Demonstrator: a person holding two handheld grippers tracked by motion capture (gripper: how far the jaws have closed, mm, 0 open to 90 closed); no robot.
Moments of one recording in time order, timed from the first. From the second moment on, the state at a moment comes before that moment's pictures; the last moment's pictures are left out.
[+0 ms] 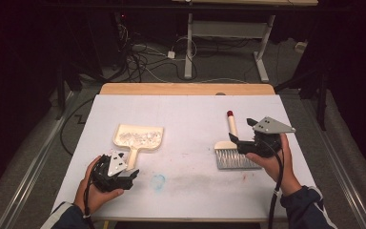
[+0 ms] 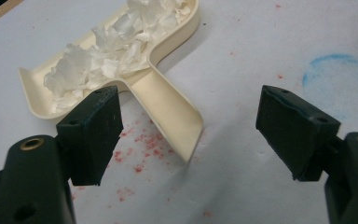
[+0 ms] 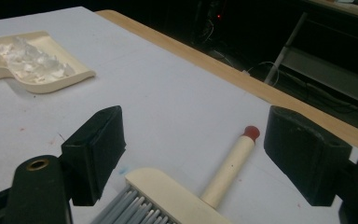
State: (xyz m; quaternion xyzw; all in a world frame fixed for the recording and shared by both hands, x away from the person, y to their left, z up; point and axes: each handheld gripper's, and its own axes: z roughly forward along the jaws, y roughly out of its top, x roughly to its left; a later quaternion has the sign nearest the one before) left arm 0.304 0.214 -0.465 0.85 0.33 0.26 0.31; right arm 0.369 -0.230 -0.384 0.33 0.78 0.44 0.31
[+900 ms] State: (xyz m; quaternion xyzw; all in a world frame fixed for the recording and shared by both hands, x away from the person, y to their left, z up) left arm 0.303 0.213 -0.466 0.86 0.33 0.26 0.31; right arm 0.343 -0.252 -0.407 0.30 0.79 0.42 0.33
